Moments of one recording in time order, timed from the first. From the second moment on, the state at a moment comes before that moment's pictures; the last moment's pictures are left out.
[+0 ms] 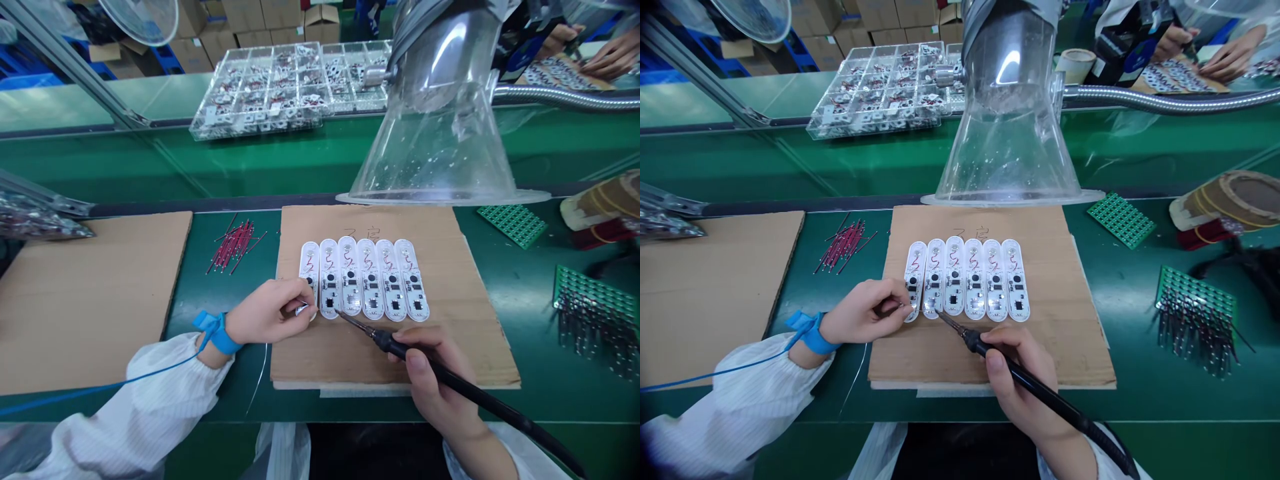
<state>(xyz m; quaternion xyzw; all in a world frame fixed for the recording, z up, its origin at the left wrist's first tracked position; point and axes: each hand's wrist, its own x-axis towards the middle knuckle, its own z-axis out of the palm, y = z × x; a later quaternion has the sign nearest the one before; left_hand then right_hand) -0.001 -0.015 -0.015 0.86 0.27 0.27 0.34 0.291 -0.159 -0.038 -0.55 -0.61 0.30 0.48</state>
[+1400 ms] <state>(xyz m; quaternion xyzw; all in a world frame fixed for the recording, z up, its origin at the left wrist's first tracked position) -0.030 0.007 0.001 0.83 0.35 0.17 0.39 0.287 -0.155 -0.036 -0.54 -0.54 0.32 0.56</state>
